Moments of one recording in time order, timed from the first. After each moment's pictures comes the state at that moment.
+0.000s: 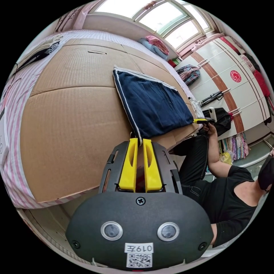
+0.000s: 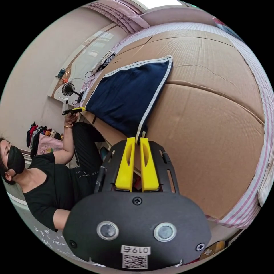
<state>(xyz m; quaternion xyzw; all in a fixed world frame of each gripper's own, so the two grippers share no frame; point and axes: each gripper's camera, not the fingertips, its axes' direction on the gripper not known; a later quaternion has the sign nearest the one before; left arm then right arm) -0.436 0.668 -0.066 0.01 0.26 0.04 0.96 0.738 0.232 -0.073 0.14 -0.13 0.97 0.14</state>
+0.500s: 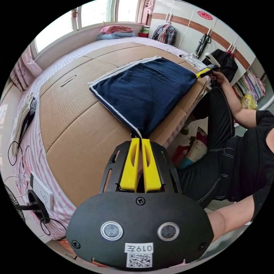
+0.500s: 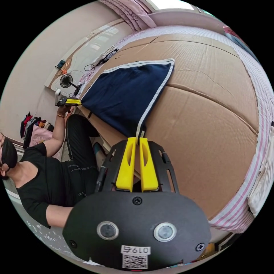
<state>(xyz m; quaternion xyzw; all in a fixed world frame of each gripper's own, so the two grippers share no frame) -0.355 0.715 -0.076 -0.01 0.10 0.28 0.95 0.478 0.302 0.033 0.10 -0.13 0.97 0.19</state>
